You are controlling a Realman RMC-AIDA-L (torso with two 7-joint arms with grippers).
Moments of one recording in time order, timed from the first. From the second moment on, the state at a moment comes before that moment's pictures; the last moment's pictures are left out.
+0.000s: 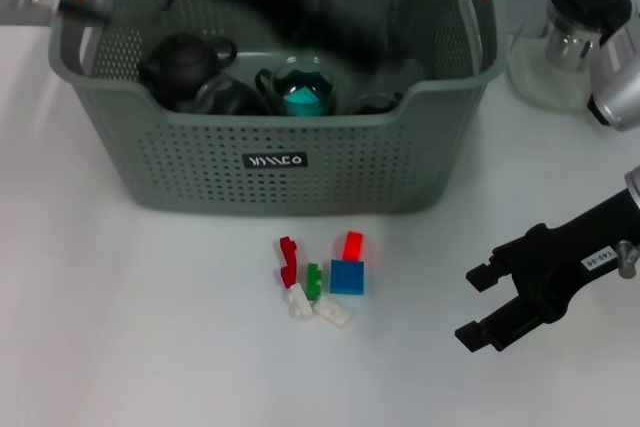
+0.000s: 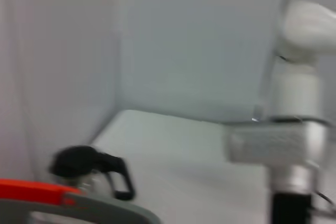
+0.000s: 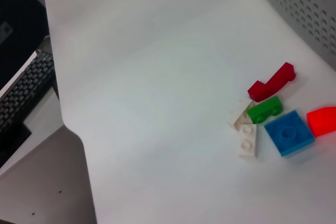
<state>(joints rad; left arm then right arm) -0.69 -2.10 0.98 1.67 2.05 1.79 -2.26 0.69 2.06 -1.09 -1.00 -2.34 -1.78 2.03</state>
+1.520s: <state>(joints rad) -0.43 -2.17 1.51 1.40 2.42 1.50 -2.07 0.68 2.06 -1.09 -0.99 -2.34 -1.75 2.04</state>
